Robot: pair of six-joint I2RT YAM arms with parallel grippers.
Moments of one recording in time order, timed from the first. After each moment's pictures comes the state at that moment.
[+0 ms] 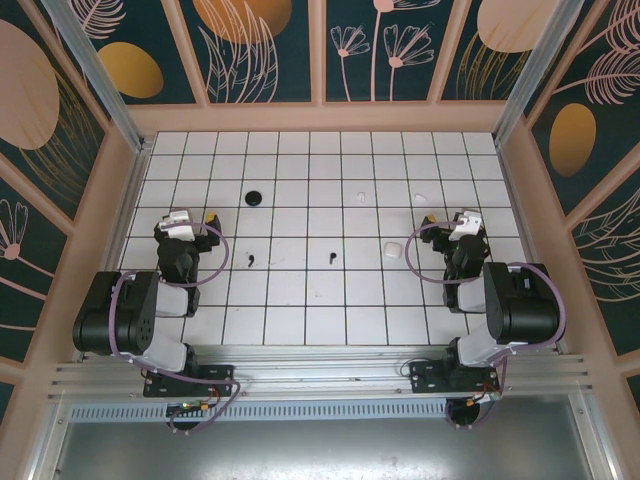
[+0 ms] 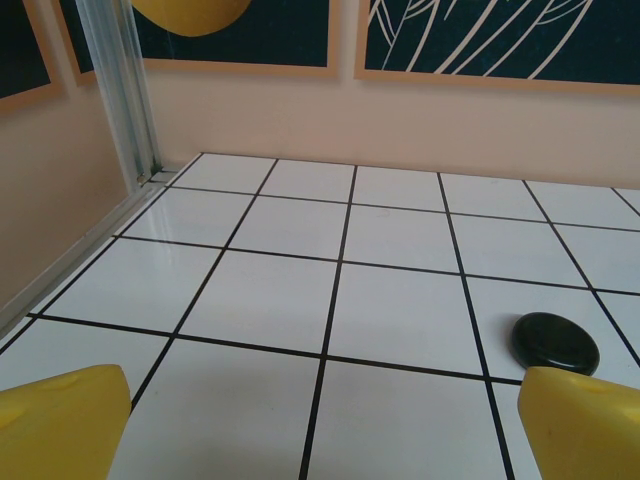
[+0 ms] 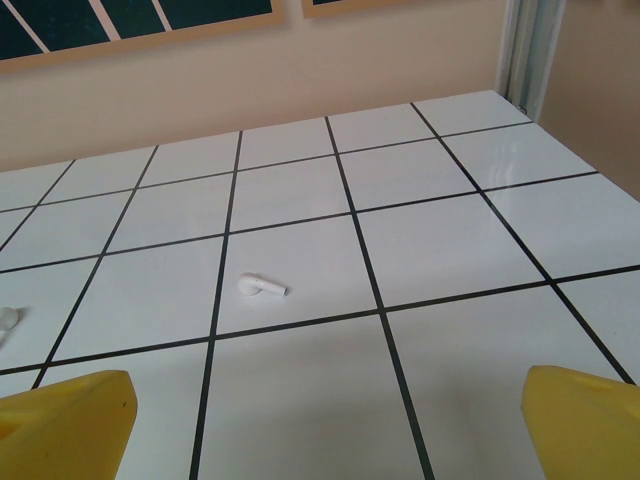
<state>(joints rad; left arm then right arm) -0.01 1.52 0.23 1.17 -0.11 -0.07 -0.02 1.53 0.22 1.12 0.03 0.13</state>
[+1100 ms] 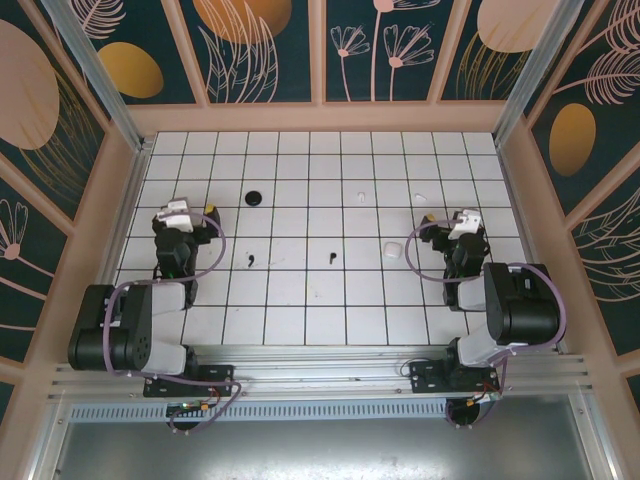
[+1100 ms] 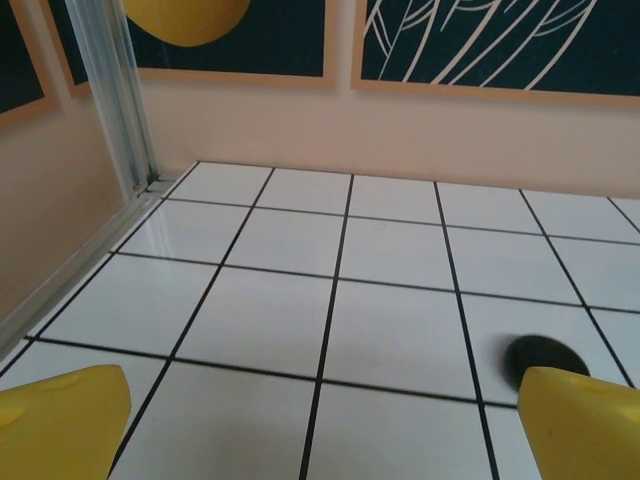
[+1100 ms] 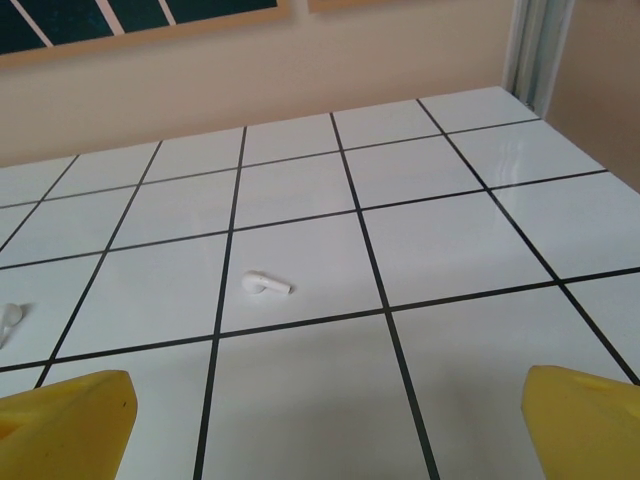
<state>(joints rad) -0.01 1.41 0.33 0.95 -0.11 -0.08 -0.02 1.52 0.25 1.06 0.02 0.12</state>
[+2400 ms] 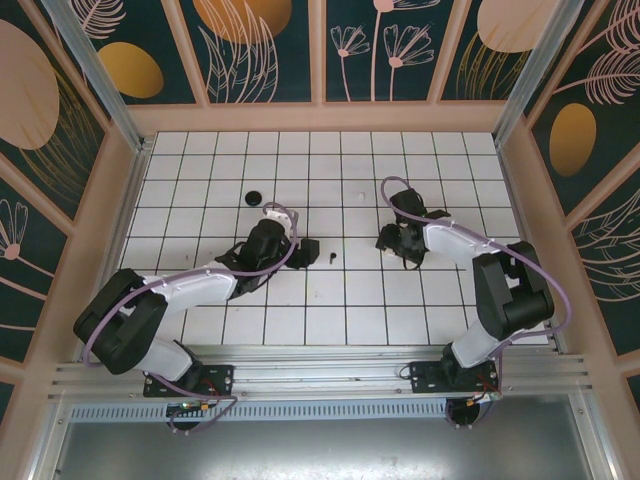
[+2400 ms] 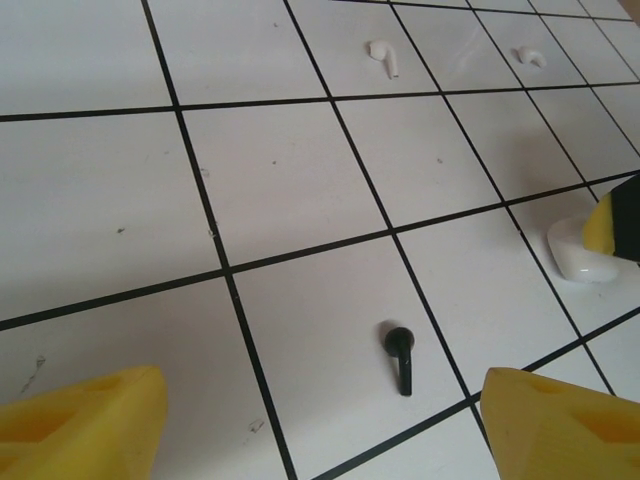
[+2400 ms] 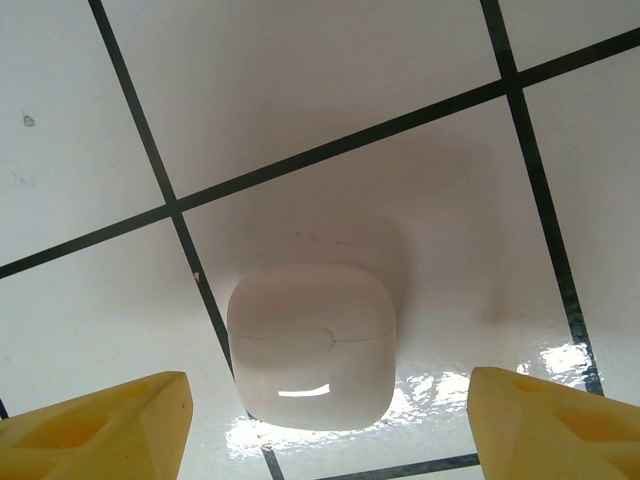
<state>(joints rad) -0.70 1.48 0.67 0.22 -0.03 -0.48 0.37 1.60 0.93 -0.55 0.03 0.68</state>
